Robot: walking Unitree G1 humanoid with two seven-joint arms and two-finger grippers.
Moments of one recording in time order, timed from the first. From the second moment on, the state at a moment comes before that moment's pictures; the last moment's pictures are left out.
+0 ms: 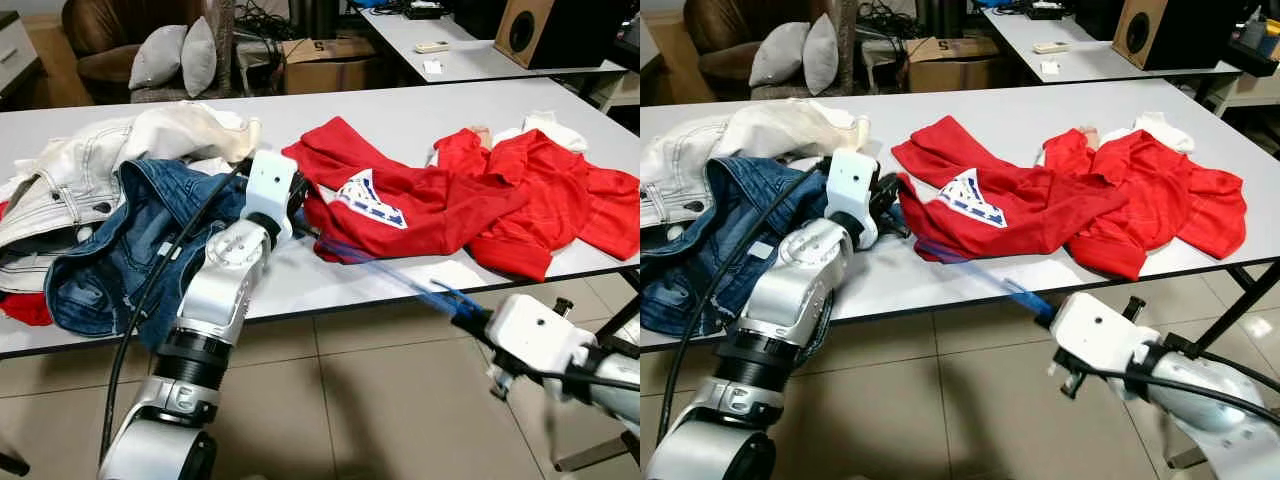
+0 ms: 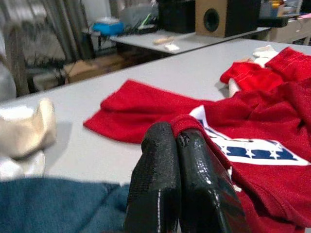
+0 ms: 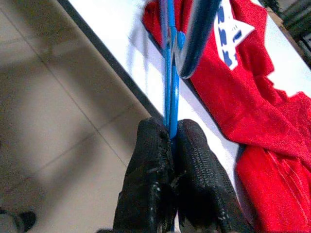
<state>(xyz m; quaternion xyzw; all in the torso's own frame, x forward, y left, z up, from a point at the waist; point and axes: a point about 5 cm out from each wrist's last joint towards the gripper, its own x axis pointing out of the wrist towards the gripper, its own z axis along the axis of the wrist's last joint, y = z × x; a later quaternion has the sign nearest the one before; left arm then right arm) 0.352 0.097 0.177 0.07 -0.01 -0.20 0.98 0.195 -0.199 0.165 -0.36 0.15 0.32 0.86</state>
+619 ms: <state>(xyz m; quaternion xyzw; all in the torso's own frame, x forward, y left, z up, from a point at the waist) 0.361 0.114 0.154 0.15 0.01 -0.15 0.98 0.193 -0.196 0.175 -0.37 0.13 0.32 0.86</state>
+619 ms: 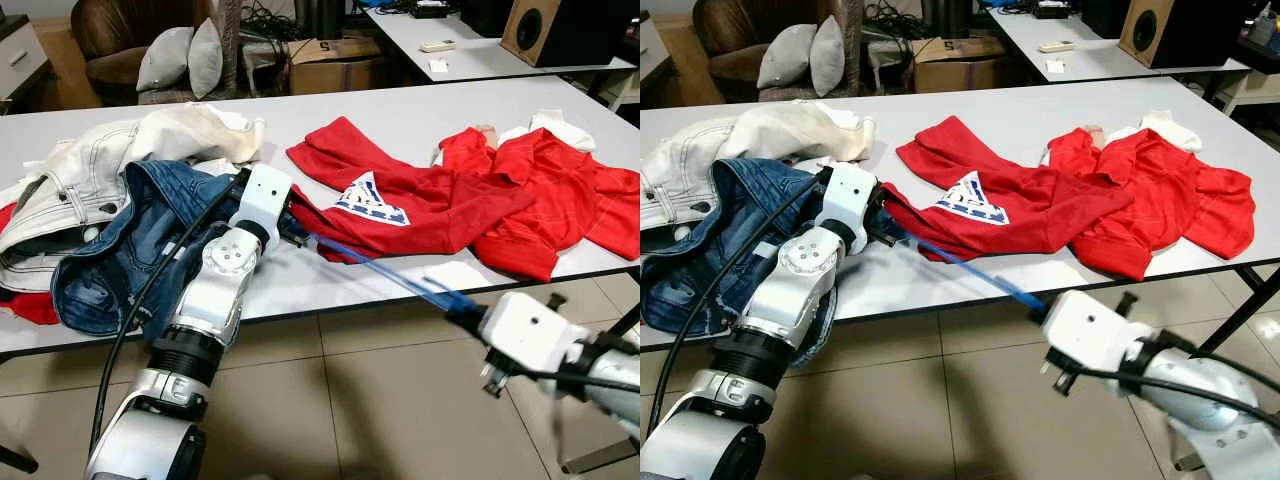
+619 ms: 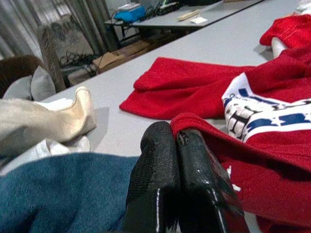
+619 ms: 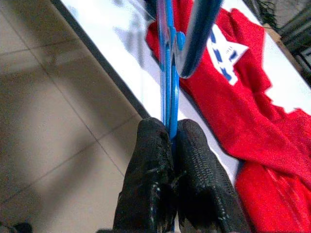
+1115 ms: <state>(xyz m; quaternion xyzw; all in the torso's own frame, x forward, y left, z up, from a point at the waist) 0.358 0.096 0.167 0.17 -0.03 -0.20 0.96 0.199 -0.200 0.185 -0.36 0.11 0.31 0.87</state>
